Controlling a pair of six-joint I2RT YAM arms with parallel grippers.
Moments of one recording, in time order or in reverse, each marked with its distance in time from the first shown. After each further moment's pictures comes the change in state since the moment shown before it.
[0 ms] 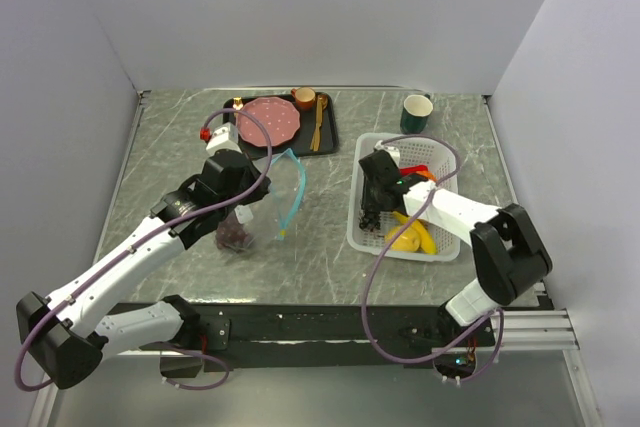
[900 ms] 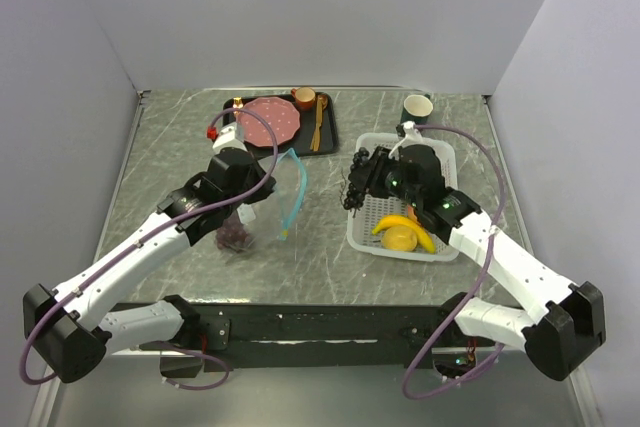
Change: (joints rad) left arm 0.000 0.039 0.000 0.031 0.029 0.001; right arm 0.007 -0.447 -0.061 0.171 -0.304 0.126
